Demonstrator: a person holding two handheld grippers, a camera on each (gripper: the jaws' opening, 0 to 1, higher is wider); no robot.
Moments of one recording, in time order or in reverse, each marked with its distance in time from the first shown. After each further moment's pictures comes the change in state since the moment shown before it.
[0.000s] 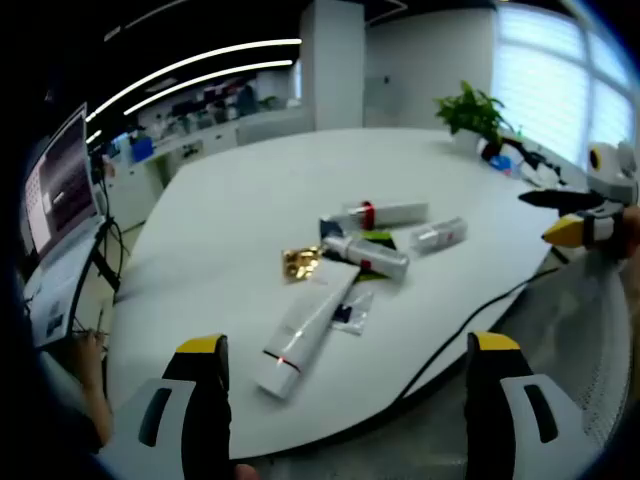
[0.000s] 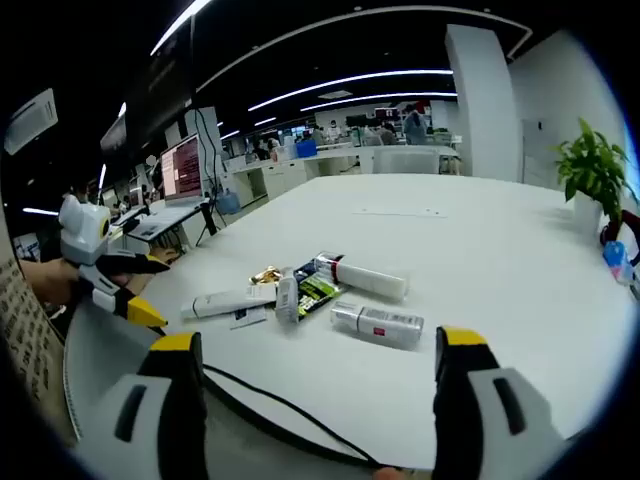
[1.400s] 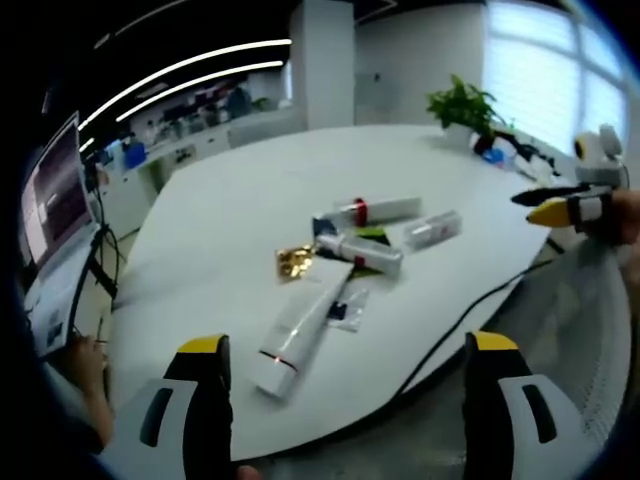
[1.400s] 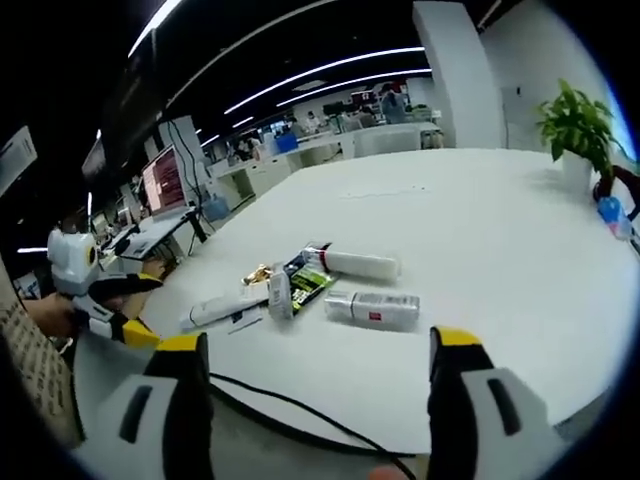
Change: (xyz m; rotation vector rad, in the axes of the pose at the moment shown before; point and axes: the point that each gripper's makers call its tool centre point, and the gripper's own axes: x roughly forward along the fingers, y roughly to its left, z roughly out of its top) left arm 0.000 -0.004 -0.003 0.041 0.009 -0.020; right arm 0.004 -0.010 -0.006 0.142 0.042 -0.026
